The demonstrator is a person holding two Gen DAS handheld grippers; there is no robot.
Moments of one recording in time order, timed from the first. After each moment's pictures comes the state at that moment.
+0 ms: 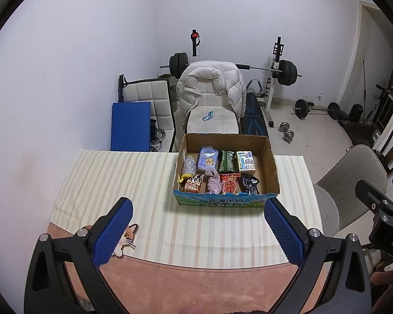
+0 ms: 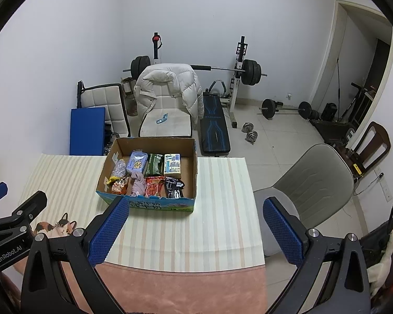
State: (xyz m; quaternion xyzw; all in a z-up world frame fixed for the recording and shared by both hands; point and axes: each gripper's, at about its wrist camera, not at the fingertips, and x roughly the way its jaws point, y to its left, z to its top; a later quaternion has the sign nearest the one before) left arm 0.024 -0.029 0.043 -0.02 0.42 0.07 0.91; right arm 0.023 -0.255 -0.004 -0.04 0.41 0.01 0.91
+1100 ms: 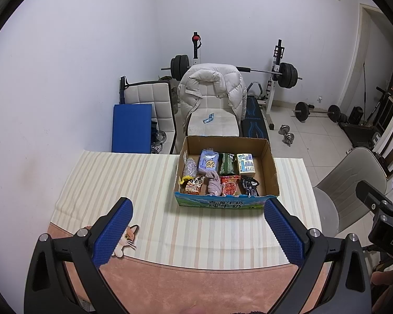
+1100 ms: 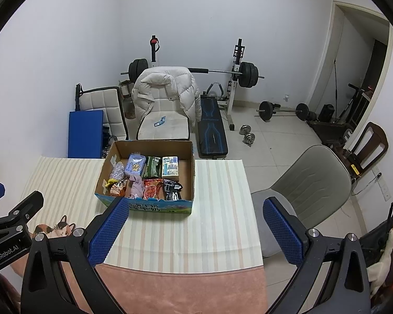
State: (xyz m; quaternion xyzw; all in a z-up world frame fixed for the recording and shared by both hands) left arm 0.024 -0.027 0.046 -0.02 0.41 0.07 0.91; right arm 0.020 -0.248 -0.004 -0.04 0.40 0.00 0.91
